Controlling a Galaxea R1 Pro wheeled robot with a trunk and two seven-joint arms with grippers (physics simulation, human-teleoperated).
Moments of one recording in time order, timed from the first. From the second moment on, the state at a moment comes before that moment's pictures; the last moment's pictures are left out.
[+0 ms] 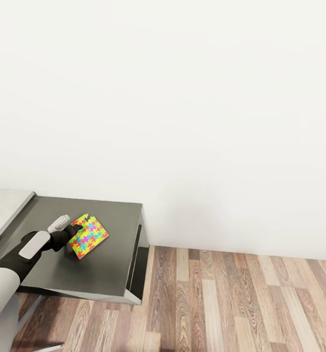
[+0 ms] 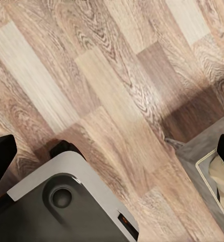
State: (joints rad) left arm -0.87 0.40 -0.24 -0.56 1.22 0.45 0.22; right arm 0.04 -0.12 -0.26 -0.91 -0.49 0.17 -0.16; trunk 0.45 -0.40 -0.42
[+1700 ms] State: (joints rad) left arm -0.87 0.41 -0.25 -0.54 1.22 0.46 0.22; right arm 0.04 -0.12 -0.26 -0.91 -0.48 0.17 -0.16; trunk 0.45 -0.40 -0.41
